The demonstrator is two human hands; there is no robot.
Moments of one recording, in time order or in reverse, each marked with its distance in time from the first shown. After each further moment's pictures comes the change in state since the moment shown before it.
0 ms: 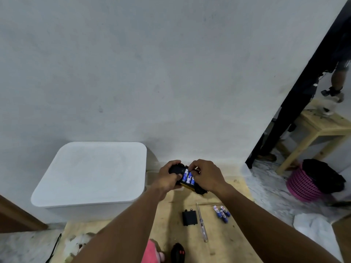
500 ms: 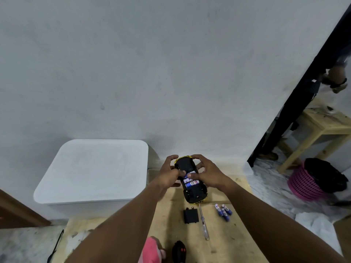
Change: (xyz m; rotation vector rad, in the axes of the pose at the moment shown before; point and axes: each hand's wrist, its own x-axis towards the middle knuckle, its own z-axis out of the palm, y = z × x) left_hand 0.004 0.004 -0.004 0.063 -0.053 -0.042; right_hand 0.004 0.008 -0.003 0.537 -0.226 0.130
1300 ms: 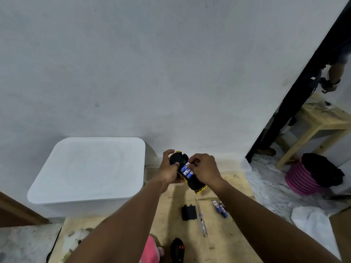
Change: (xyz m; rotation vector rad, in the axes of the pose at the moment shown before) left_hand 0.011 0.001 0.011 -0.076 0.070 -0.004; right_hand 0.012 -0.003 0.018 -0.242 0.330 -0.031
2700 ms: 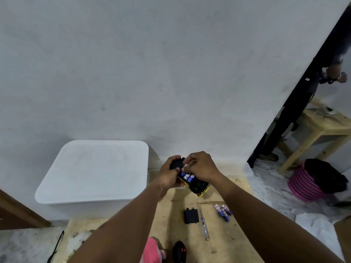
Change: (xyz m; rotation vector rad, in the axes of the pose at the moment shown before) left_hand -0.014 -0.001 -0.012 -0.051 -0.039 0.031; right_hand -0.007 -0.038 -0.017 0.094 -0.146 -0.027
